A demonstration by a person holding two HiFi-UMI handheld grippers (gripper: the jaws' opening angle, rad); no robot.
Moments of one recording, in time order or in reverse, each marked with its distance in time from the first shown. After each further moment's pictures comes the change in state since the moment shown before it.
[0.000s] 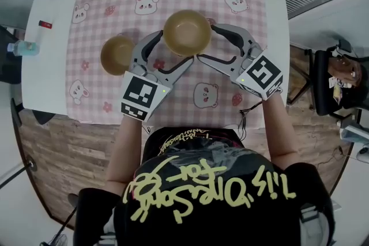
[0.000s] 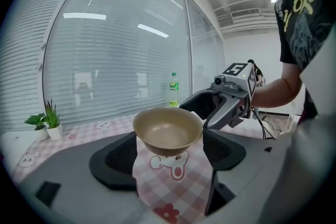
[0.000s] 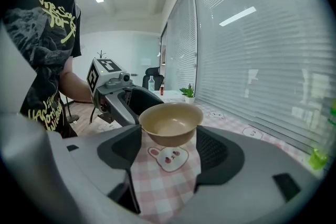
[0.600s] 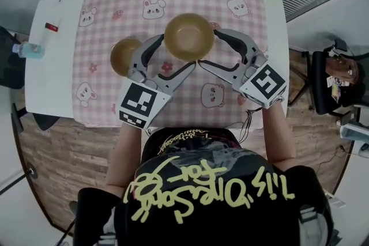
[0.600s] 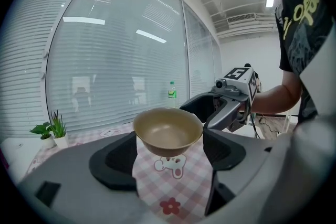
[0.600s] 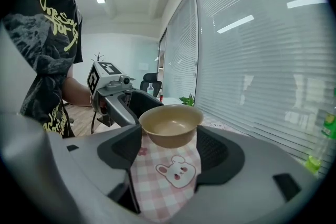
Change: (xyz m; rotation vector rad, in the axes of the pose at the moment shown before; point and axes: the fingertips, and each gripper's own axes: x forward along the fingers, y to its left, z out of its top) left arm -0.038 0.003 0.026 0.017 -0.050 -0.025; right arm -0.001 0.022 0.044 -0.023 -0.059 -0.053
